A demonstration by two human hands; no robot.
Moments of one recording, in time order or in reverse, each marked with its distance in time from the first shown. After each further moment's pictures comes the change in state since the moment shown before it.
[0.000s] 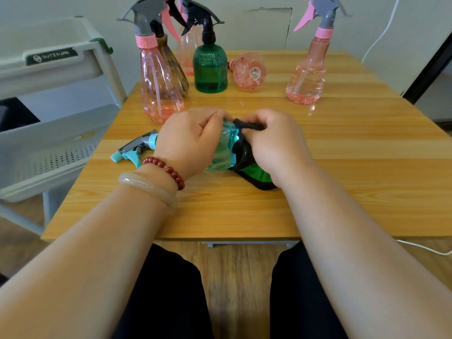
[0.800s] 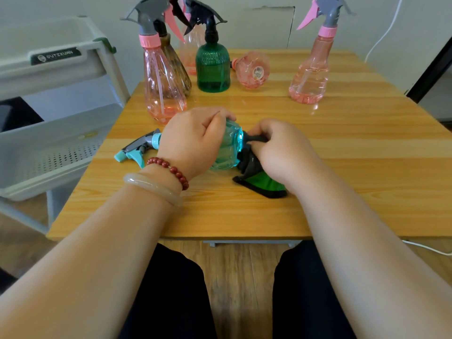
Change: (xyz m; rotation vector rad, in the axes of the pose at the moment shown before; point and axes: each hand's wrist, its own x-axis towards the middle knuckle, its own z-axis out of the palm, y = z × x) left_hand -0.002 0.000 0.000 -0.001 0.006 0.006; right_hand -0.007 0.004 -0.009 -0.228 -0.113 0.004
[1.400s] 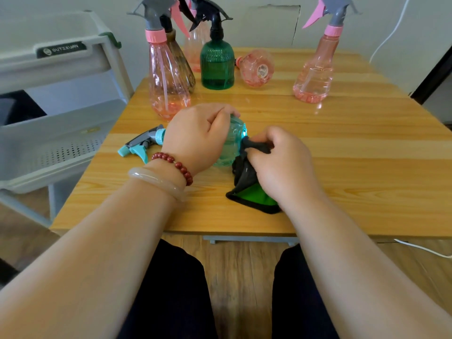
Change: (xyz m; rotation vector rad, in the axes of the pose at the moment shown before) left_hand -0.001 0.001 0.000 0.005 -0.008 -0.020; right_hand -0.025 0.002 0.016 0.087 0.135 -0.033
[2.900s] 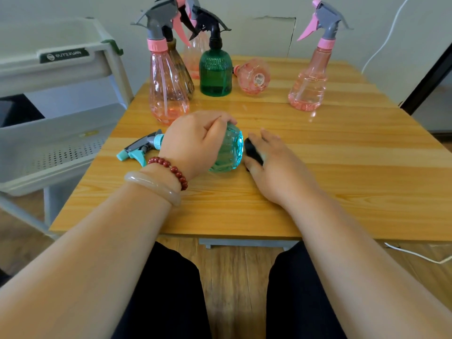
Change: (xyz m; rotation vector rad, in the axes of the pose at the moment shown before) left_hand 0.000 0.000 -0.004 0.038 -0.018 -0.002; right_hand 0.019 0.022 -0.002 -0.462 -0.166 -0.148
